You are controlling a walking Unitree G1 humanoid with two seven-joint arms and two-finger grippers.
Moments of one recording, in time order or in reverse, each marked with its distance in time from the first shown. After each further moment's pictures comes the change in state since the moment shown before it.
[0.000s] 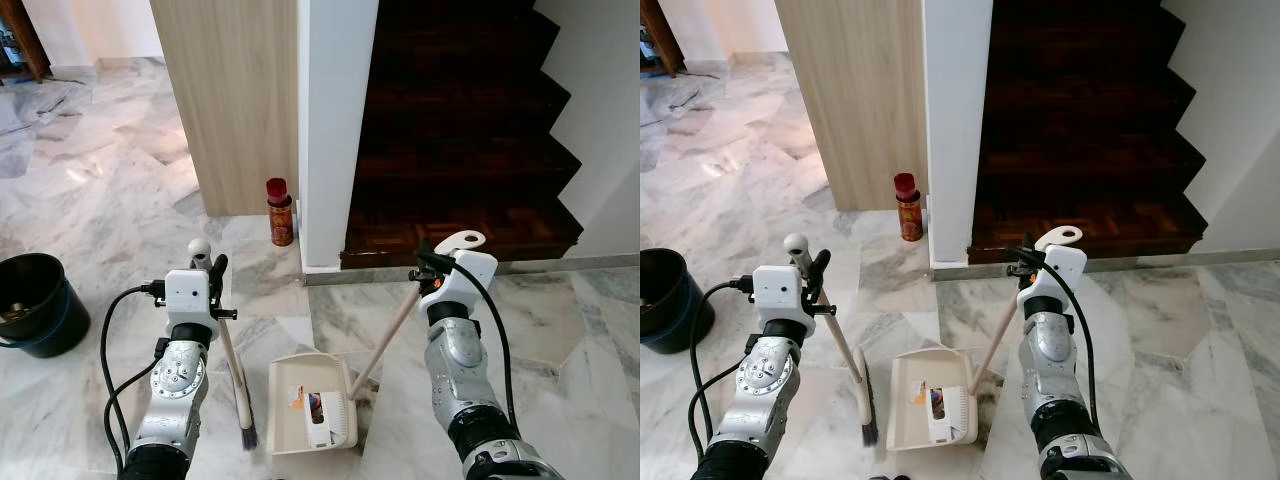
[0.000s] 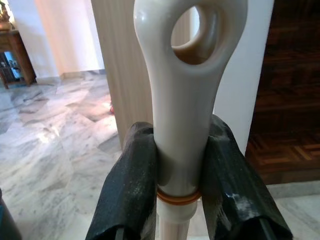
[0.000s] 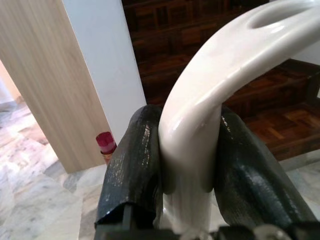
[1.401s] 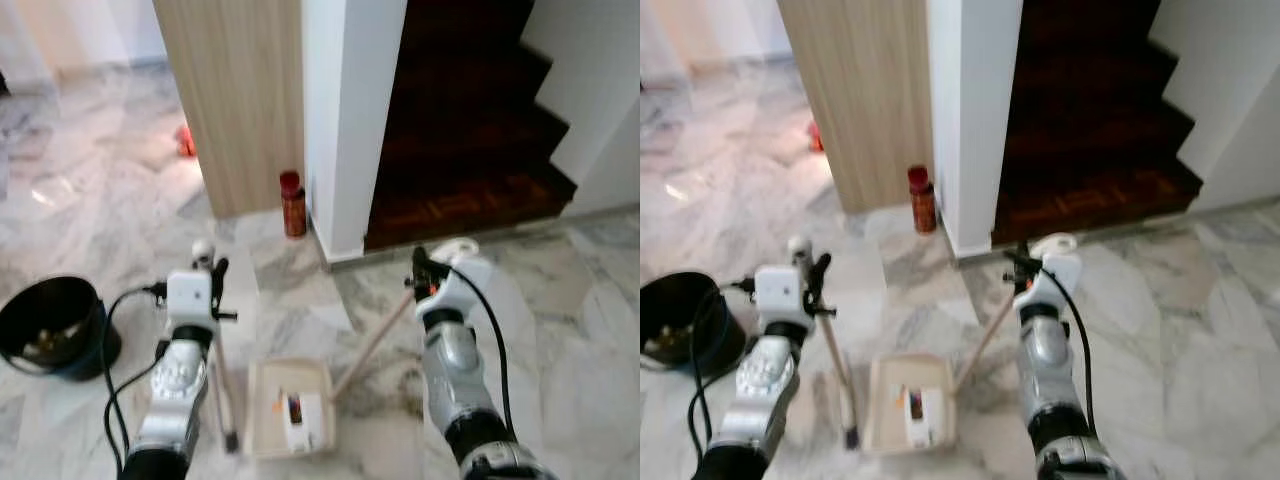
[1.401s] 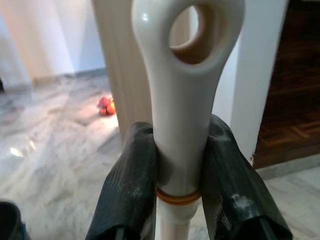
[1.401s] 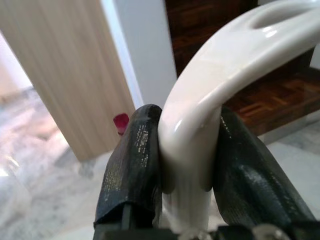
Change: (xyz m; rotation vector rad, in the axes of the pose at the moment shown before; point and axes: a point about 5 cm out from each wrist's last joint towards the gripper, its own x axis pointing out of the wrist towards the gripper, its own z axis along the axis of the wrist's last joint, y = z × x) left arm -0.001 -0.010 0.002 -0.011 -0.001 -0.030; right arm -0.003 -0.002 -0.007 0.005 0.040 0.019
